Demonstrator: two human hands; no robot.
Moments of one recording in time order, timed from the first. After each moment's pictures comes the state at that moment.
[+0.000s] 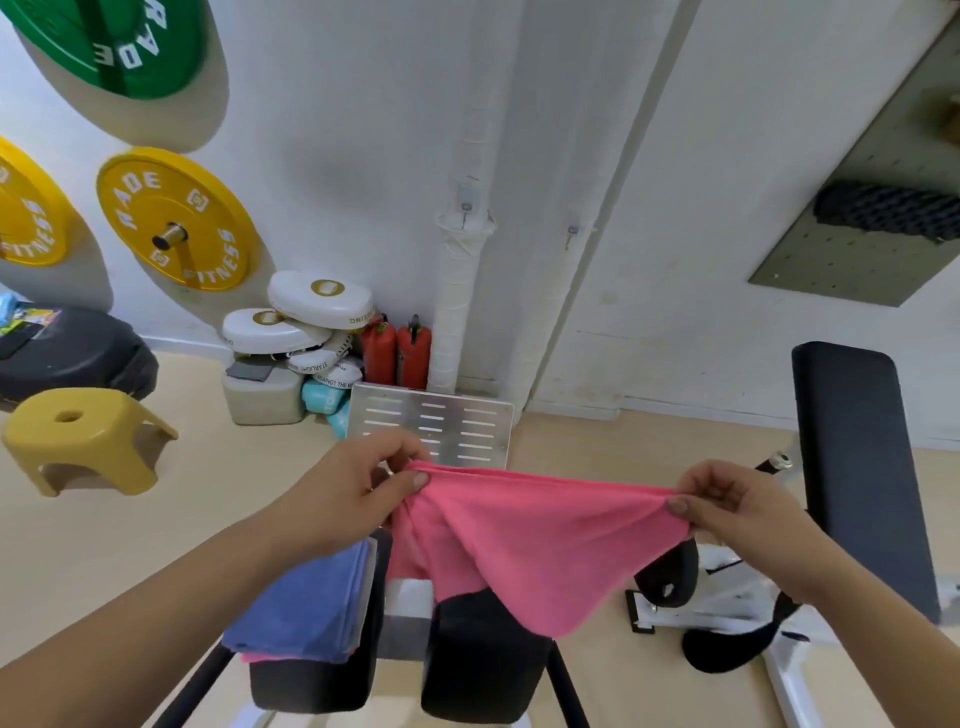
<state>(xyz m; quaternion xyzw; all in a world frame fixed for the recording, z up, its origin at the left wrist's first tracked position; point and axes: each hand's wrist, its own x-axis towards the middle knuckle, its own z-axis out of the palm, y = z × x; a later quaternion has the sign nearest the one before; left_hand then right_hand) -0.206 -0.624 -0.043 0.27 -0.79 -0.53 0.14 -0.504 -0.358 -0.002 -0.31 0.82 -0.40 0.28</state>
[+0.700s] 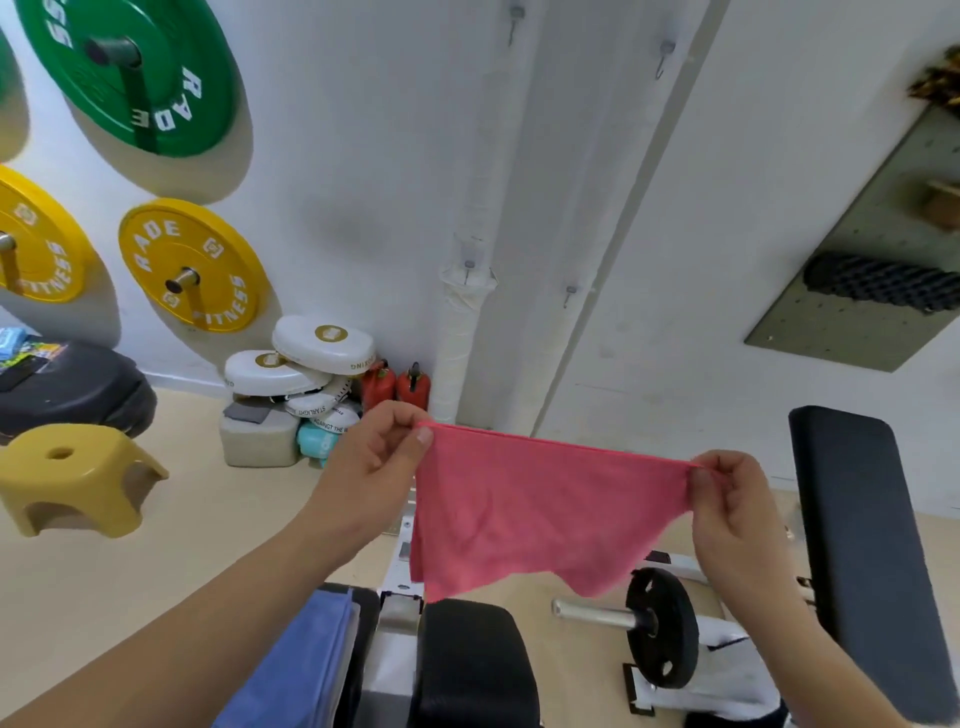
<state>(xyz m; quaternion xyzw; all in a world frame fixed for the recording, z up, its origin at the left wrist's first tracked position) -0.257 -0.637 0.003 0.29 -0.68 -0.59 0.33 -0.489 -0.414 0.028 -0.30 0.82 -0.49 0.02</state>
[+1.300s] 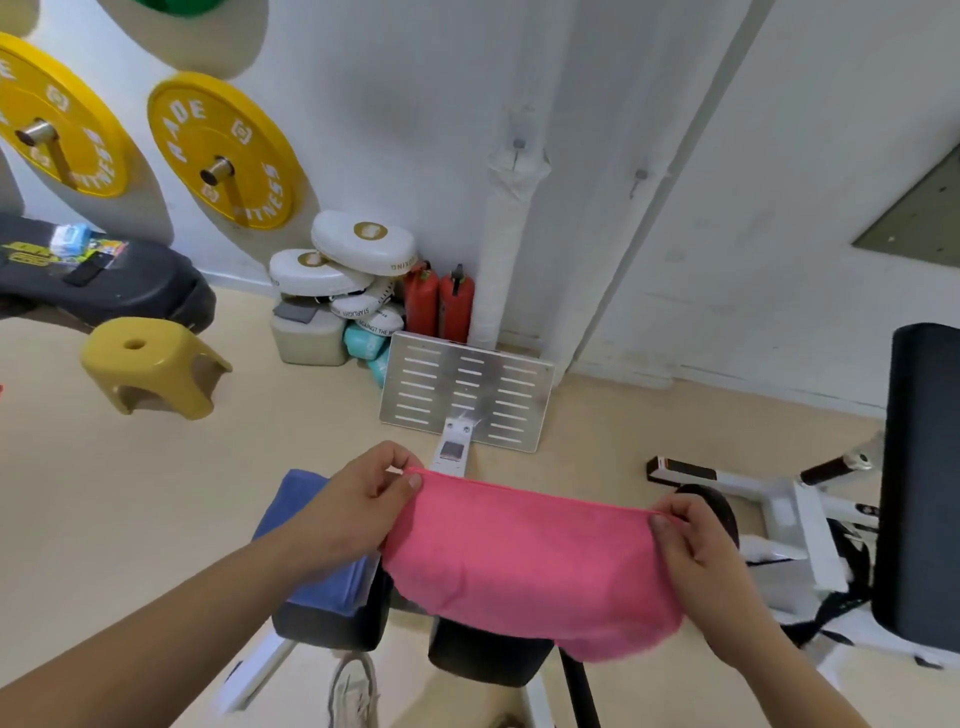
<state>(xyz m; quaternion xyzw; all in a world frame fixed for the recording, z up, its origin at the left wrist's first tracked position) -0.212 -0.613 -0.112 0.42 -0.69 -0.58 0.09 -0.485 -0.381 -0.106 -0.27 0.83 -0.40 0.27</state>
